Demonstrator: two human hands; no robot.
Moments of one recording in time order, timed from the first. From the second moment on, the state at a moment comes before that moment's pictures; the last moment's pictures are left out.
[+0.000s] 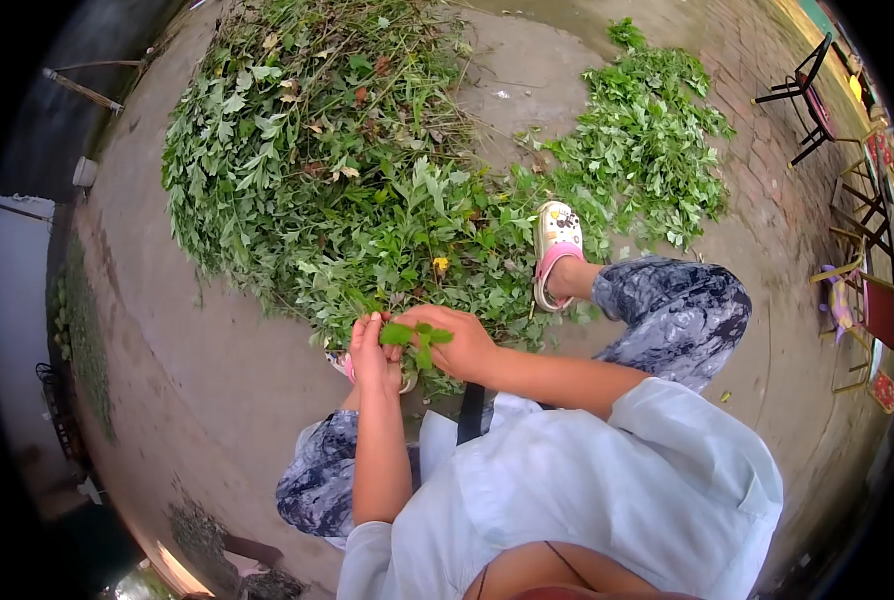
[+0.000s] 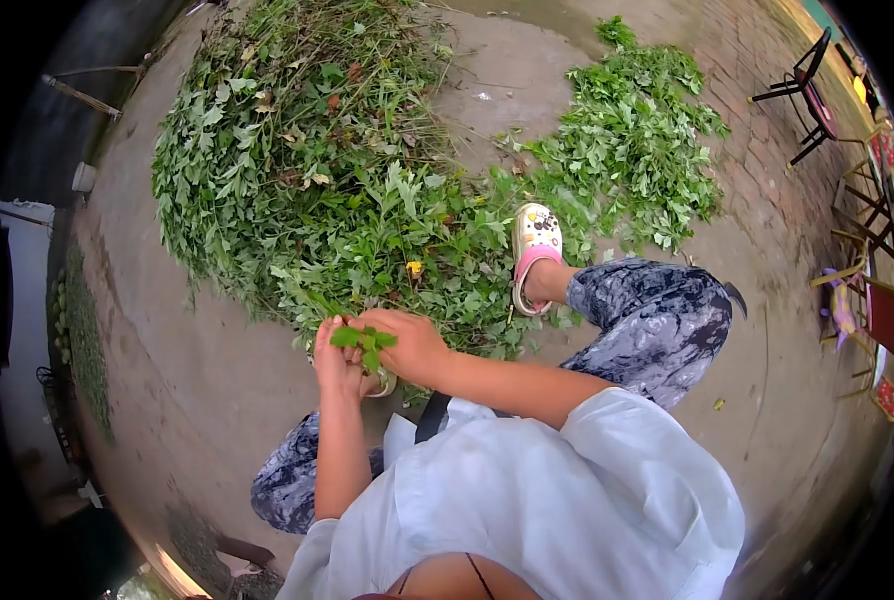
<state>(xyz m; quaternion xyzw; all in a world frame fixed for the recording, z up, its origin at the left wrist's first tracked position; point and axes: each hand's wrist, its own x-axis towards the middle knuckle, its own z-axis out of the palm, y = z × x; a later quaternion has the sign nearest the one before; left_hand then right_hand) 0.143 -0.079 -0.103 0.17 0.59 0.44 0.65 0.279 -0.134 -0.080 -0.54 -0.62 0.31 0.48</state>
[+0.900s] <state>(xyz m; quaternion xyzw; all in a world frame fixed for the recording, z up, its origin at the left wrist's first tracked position) 0.126 -0.082 -0.204 0.45 0.63 0.33 0.54 0.348 -0.011 -0.234 -0.75 -0.43 0.41 0.30</state>
